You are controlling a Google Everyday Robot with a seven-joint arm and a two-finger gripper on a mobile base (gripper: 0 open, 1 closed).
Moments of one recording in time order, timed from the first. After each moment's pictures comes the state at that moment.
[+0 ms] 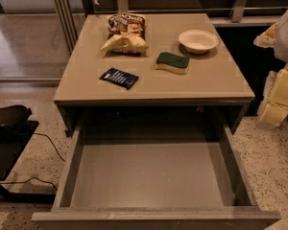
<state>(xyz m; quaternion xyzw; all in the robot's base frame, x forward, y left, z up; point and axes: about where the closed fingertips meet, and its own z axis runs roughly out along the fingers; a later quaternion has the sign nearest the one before) 0.438 -0.217 0.976 -0.60 0.78 -0.03 0.16</state>
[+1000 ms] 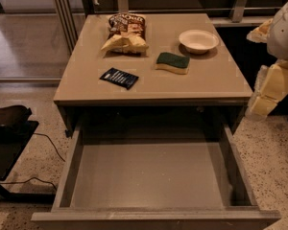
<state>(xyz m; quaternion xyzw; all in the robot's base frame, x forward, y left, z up) 0.461 -0.211 0.974 -0.60 0.77 -0.02 0.20</state>
